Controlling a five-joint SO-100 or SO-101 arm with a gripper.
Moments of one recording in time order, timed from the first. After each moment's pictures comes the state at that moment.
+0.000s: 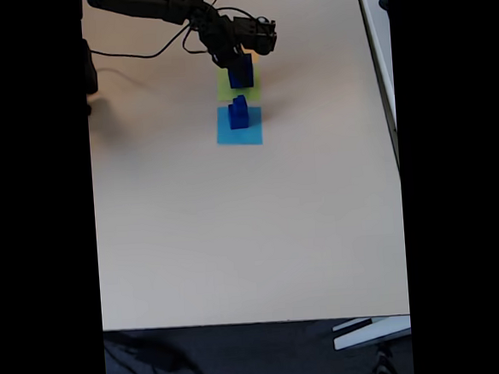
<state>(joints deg) -4.9 75.3 99.1 32.6 95.1</state>
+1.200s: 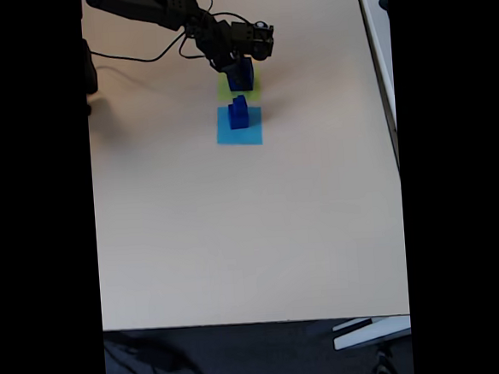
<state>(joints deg) -5.1 75.5 104.3 24.9 99.3</state>
